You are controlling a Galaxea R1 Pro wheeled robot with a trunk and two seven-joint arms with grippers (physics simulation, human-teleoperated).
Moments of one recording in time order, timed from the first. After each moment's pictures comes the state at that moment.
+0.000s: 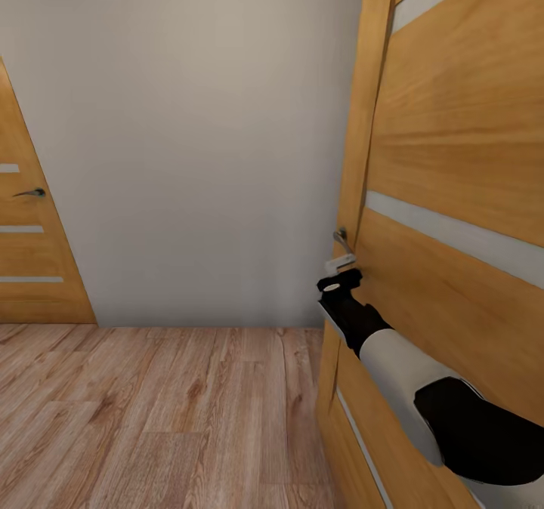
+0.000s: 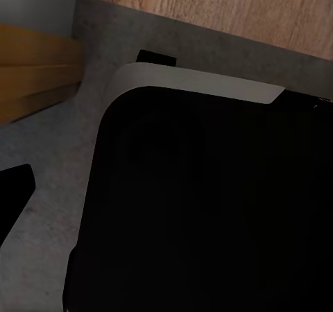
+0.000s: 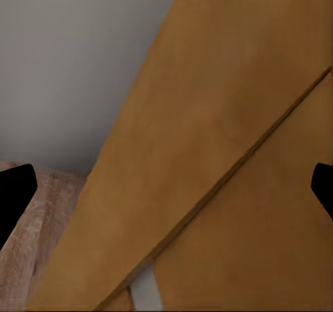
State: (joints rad) left arm 0.00 0.00 0.05 -0.12 0.18 -0.05 0.01; right arm -1.09 0.12 0.32 -0.43 0.10 0.36 -0.43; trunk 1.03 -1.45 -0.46
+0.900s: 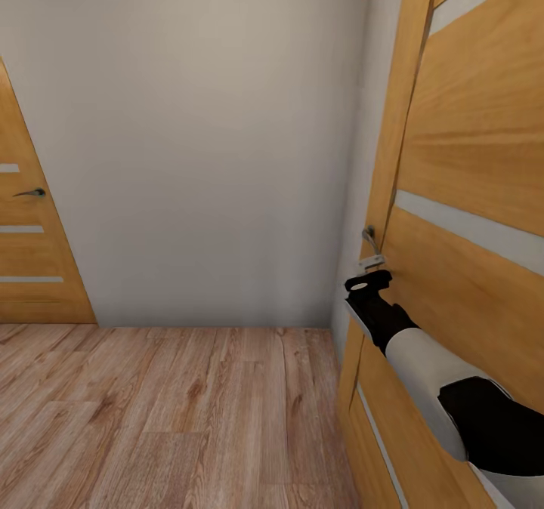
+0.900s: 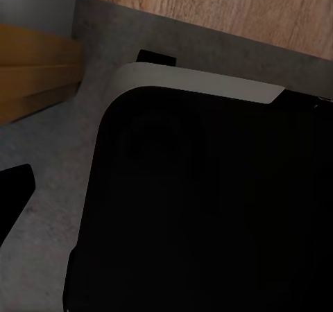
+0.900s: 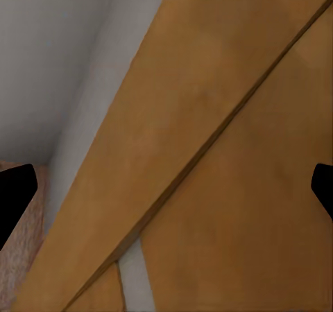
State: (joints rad) left arm 0.00 0.00 0.05 -0.12 0.18 -0.05 0.01; right arm -1.09 0.01 0.29 -0.43 0.09 0.36 -0.44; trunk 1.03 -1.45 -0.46
